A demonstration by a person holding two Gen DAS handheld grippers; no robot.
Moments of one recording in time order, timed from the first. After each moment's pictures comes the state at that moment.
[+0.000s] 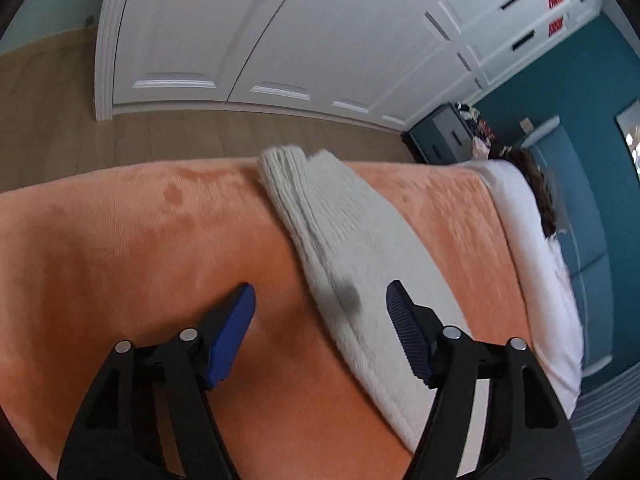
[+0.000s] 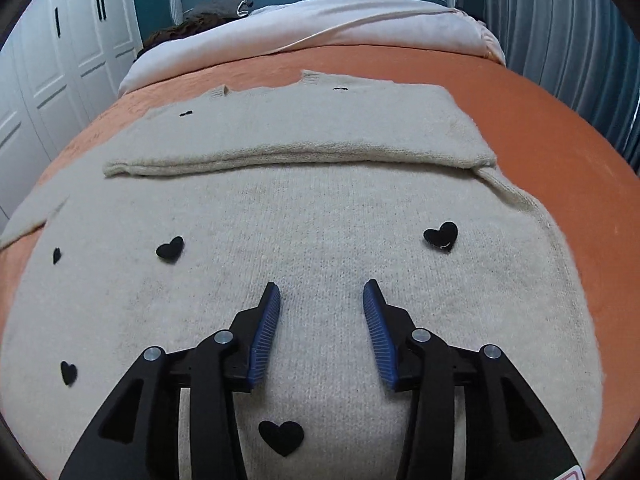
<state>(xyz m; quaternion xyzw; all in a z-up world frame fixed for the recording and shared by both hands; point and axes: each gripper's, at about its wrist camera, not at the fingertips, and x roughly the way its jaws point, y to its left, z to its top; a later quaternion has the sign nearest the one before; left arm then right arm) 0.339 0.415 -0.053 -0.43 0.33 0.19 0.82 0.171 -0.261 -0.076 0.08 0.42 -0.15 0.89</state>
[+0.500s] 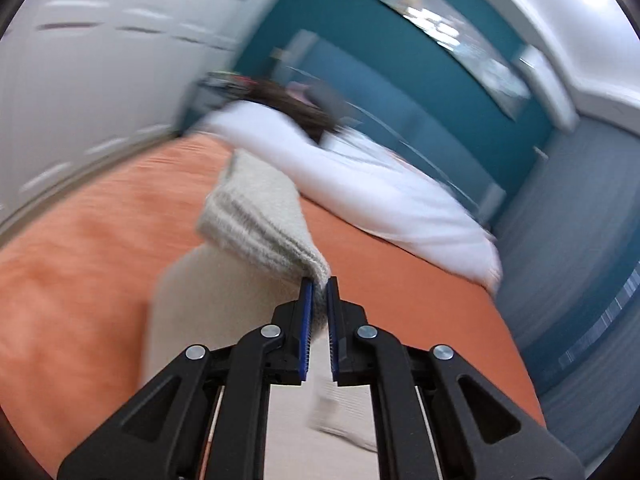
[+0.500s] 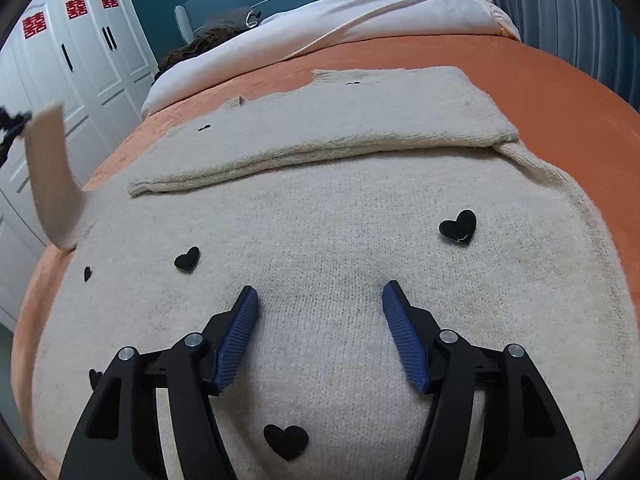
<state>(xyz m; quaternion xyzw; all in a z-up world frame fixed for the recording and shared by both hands) 0.365 0.102 0.131 -0.22 0.29 -0.21 0.91 0.161 -0.282 -0.081 0.17 0.39 -0.08 0.90</state>
